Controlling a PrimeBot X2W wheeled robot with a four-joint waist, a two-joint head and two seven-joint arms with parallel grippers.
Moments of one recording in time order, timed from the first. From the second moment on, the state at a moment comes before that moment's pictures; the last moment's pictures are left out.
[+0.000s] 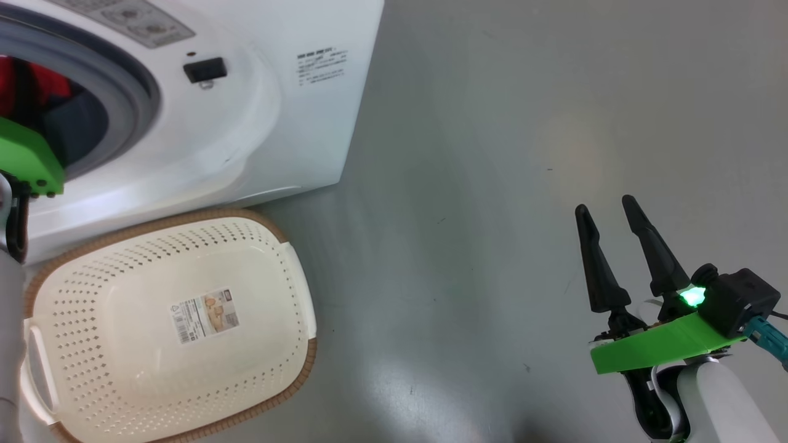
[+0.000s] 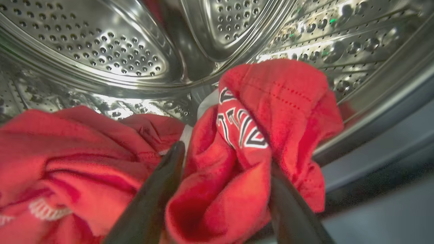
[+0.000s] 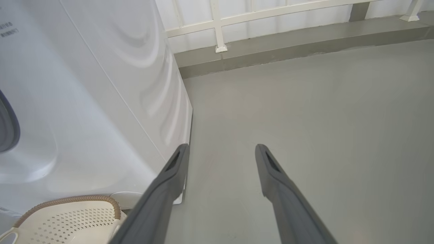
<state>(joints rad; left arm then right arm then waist) -1.09 0.31 0.01 1.09 -0.10 -0.12 -0.26 -0.19 -0.07 0.07 0.13 0.40 0.13 -0.26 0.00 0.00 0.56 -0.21</state>
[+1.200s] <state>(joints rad) -0.93 0.24 0.02 0.89 -0.27 -0.12 -0.26 -0.19 -0.08 0.08 0.13 0.40 0.13 -0.26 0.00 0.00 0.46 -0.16</state>
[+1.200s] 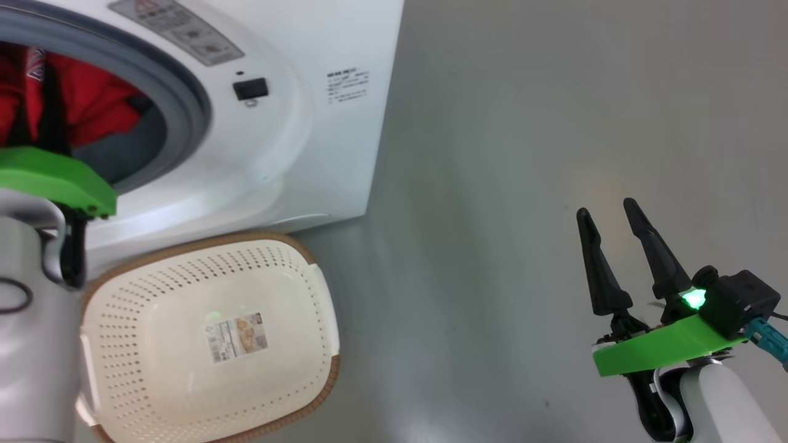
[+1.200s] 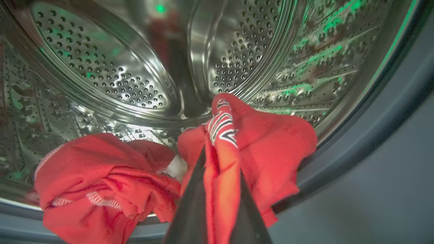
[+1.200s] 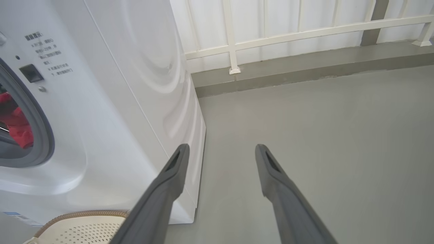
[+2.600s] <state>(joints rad) -0.24 0.03 0.16 -0.07 -0.25 -0.06 -0.26 -0.11 -0.09 0.05 0.14 0.40 0.13 -0.26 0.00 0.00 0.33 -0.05</state>
